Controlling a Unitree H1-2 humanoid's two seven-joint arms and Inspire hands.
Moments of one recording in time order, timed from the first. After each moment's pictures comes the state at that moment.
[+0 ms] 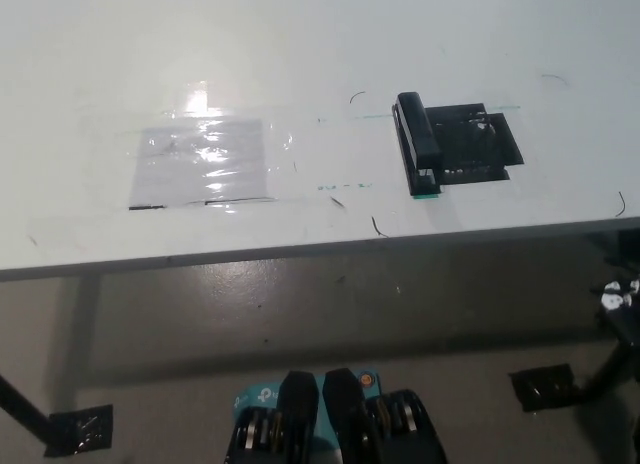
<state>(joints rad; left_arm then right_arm) 0.08 0.32 0.45 0.14 -0.29 0.15 -0.07 -0.19 -0.10 -0.23 0.07 0.07 0.15 -0.08</state>
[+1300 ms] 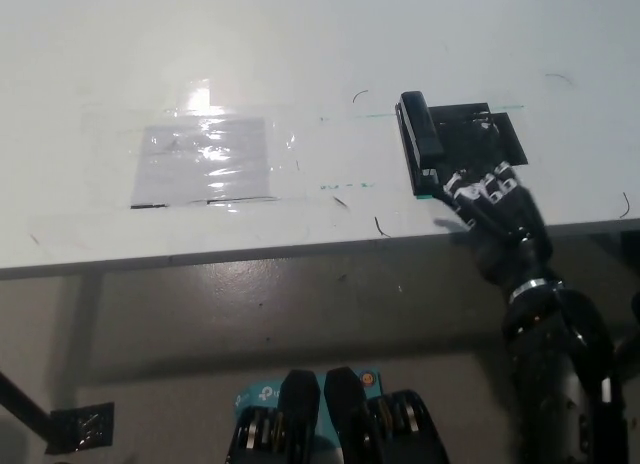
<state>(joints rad) 0.08 0.31 0.44 0.14 -0.30 0.15 -0.07 -0.46 0.17 -0.22 0.03 0.56 0.47 -0.22</state>
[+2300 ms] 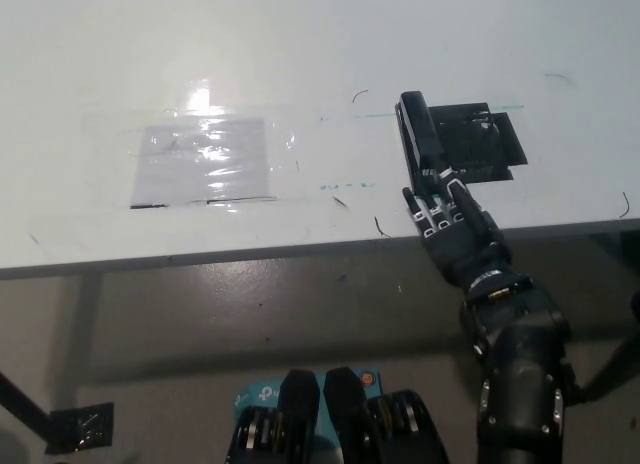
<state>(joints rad) 0.07 0.31 0.44 0.14 -0.31 0.15 -0.07 -0.59 0.31 -0.45 0.18 0.86 0.46 -0.49</state>
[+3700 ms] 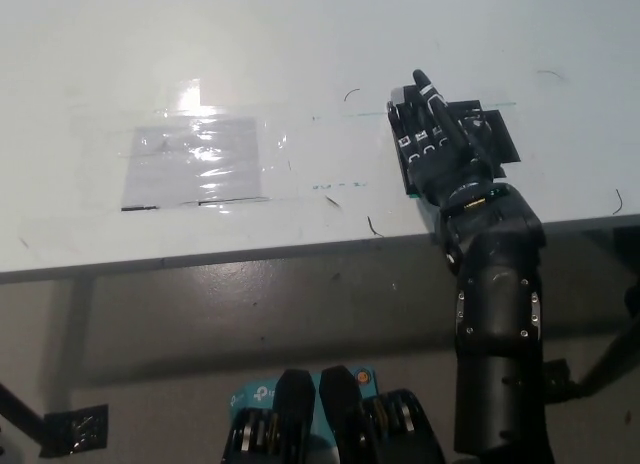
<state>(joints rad) 0.12 0.28 0.44 0.13 -0.31 0.15 -0.07 -0.83 0.29 -0.46 0.31 0.83 0.38 -0.58</state>
